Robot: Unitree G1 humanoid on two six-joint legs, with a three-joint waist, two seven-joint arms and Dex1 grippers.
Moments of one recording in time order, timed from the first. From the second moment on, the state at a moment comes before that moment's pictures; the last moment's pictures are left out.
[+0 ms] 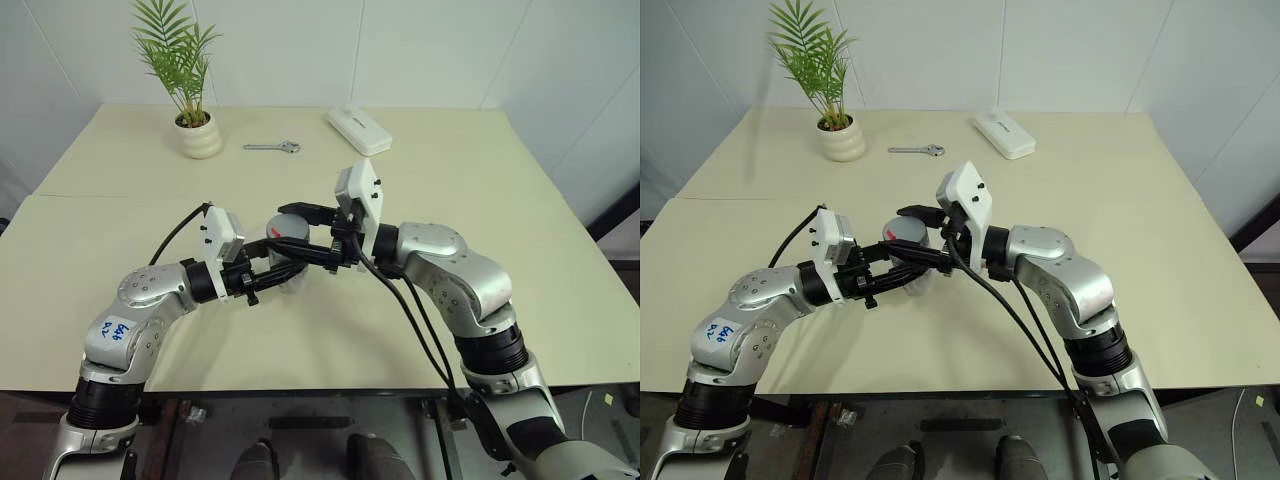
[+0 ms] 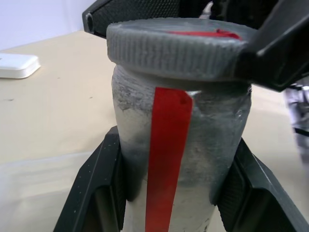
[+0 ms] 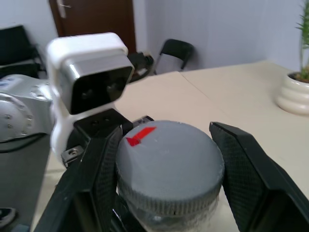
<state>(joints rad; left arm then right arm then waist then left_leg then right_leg) -0.45 0.57 0.05 -0.24 -0.57 0.50 -0.86 -0.82 -0.29 0.17 -0.19 0.52 0.65 0.86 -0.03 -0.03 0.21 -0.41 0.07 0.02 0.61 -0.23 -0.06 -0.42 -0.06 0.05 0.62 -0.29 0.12</state>
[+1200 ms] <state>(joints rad) -0.52 0.62 0.04 -0.10 -0.57 0.39 -1.13 -0.95 -0.38 0.15 -0.01 0.53 0.50 1.19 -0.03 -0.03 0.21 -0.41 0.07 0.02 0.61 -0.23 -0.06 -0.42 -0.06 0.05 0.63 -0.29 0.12</state>
